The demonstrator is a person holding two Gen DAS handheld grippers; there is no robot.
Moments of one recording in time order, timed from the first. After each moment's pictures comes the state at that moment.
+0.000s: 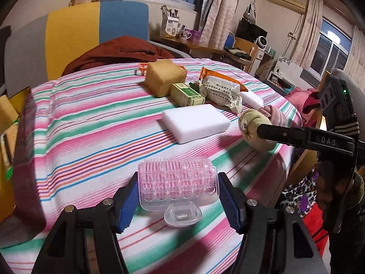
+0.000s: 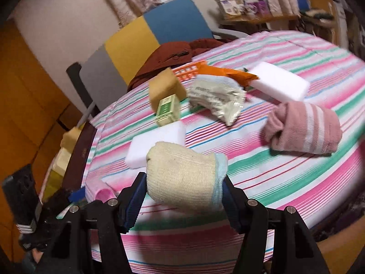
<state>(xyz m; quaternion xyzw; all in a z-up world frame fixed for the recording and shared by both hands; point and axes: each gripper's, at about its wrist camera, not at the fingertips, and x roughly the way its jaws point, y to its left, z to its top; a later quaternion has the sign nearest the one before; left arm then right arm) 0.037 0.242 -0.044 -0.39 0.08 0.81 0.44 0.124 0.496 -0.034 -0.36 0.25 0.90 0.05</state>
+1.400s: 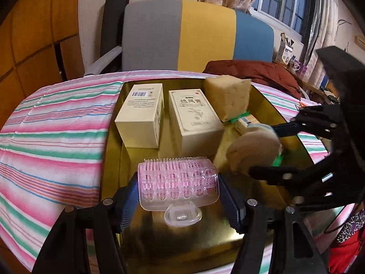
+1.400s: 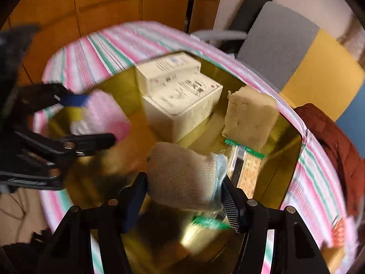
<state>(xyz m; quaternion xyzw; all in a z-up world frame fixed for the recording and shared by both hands) -0.107 -0.043 -0.035 -0.42 0.02 0.89 0.17 -0.127 0.093 -0.020 -0.46 -0.24 0.82 -0.26</state>
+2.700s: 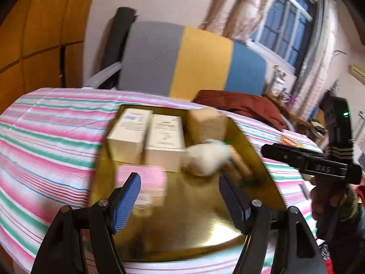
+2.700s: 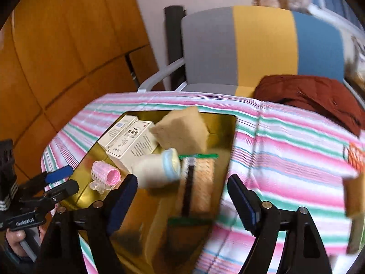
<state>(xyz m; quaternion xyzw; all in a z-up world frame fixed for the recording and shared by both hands) -0.076 -0.039 0.003 -0.34 -0.06 0.92 0.20 -0.111 0.205 0.013 -0.38 0.05 0.91 -0.17</state>
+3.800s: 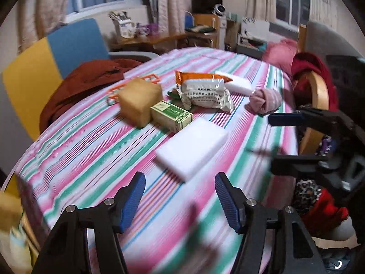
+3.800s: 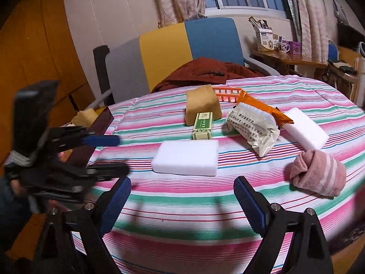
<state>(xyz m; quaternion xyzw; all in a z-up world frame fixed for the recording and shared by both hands) 0.001 0.310 -0.020 -0.34 0.26 0.75 0.51 0.112 0.451 -0.020 -0.31 0.13 0.94 0.01</state>
